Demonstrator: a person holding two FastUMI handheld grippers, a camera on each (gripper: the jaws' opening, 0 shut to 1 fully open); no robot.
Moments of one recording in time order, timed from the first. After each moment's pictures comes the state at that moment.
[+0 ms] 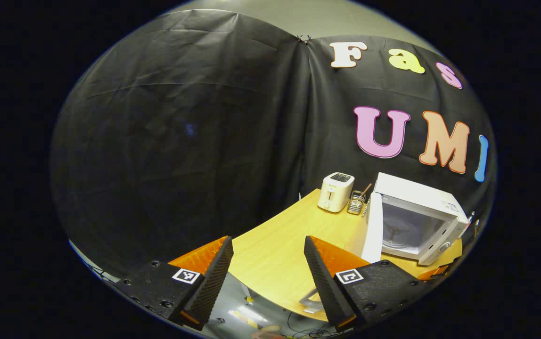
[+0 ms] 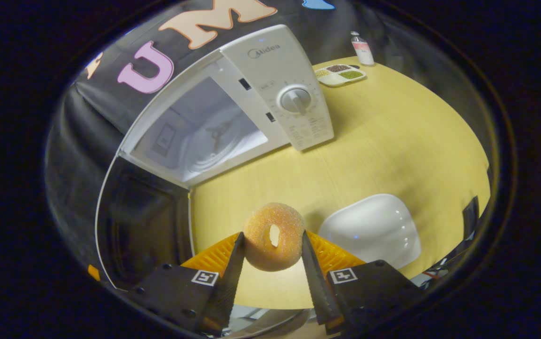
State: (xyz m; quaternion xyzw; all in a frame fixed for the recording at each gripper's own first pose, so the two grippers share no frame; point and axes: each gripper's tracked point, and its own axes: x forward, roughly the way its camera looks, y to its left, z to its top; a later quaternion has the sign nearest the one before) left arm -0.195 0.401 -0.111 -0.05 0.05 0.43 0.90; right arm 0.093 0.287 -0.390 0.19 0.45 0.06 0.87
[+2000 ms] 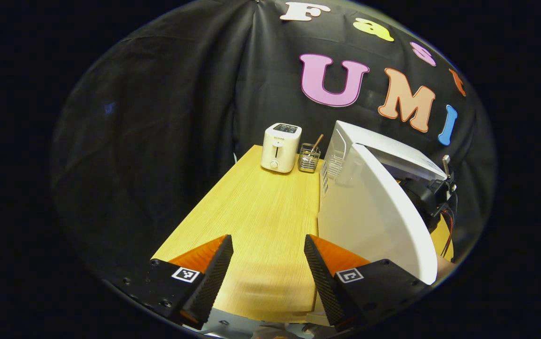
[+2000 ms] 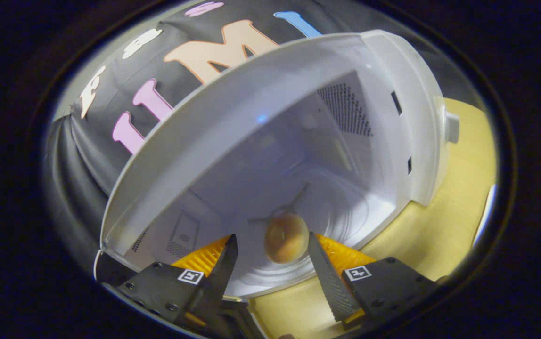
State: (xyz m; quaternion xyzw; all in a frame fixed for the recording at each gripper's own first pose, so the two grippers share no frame) left arm -0.061 0.456 -0.201 -0.07 0.19 0.20 0.96; right arm 0.282 0.430 -0.372 0.27 0.20 -0.02 0.94
